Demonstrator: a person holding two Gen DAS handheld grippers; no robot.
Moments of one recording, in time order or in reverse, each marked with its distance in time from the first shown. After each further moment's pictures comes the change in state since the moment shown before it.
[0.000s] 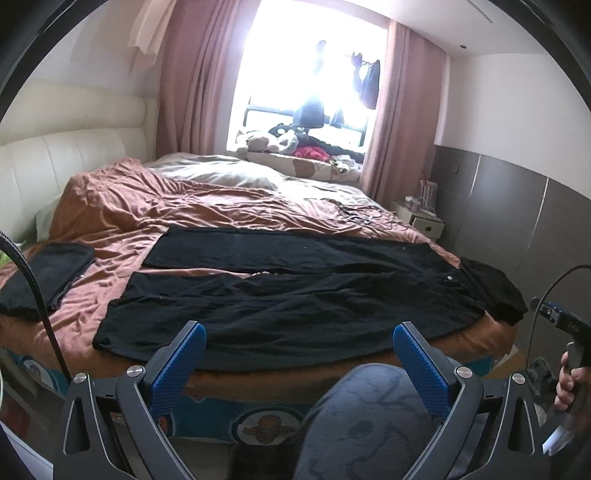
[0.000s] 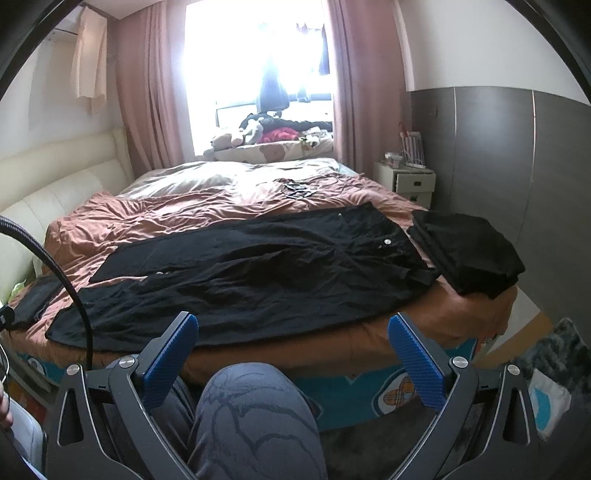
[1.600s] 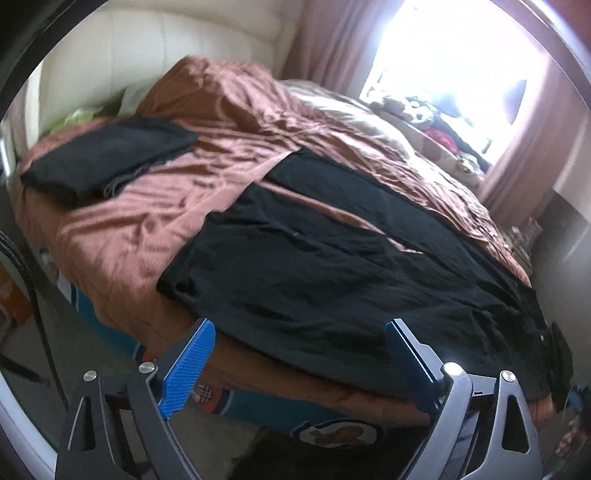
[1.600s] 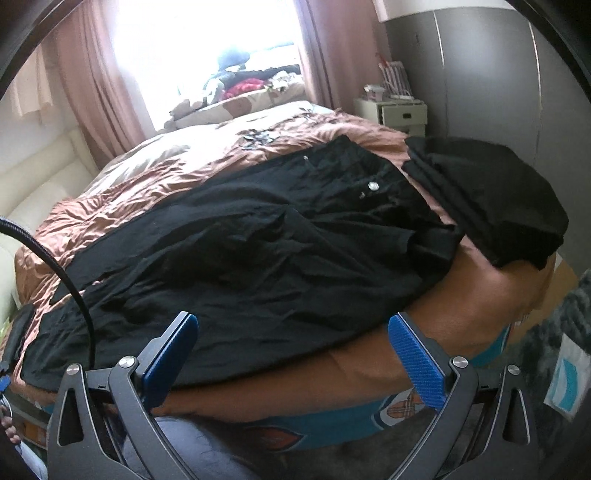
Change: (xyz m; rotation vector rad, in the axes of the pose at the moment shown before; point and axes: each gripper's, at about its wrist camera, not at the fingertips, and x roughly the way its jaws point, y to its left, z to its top) left arm 0.108 0.186 -0.041 -0.432 0.191 0.287; right arm 0.143 -0.079 0.027 0.179 0.199 0.015
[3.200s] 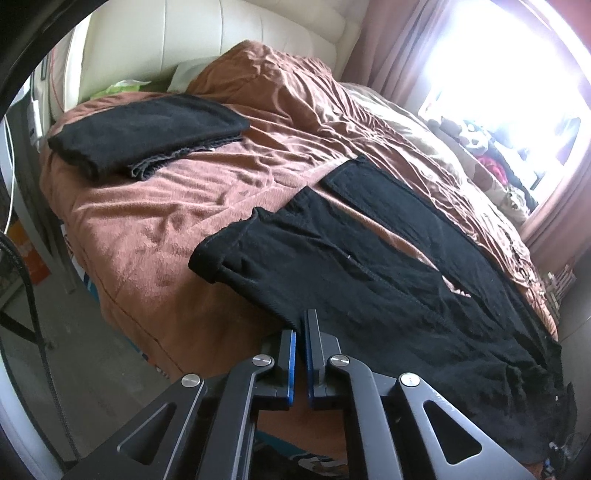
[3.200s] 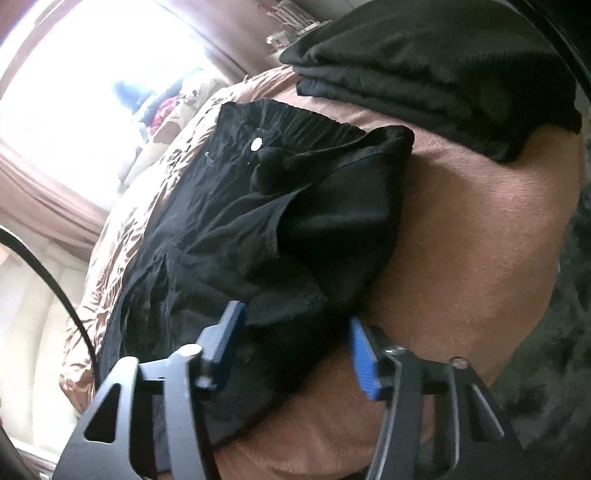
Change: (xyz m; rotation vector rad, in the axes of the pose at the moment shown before) left arm 0.037 0.014 0.023 -0.155 -0.031 0.138; right arm 0.079 -0.140 0.018 0.532 0.098 0.132
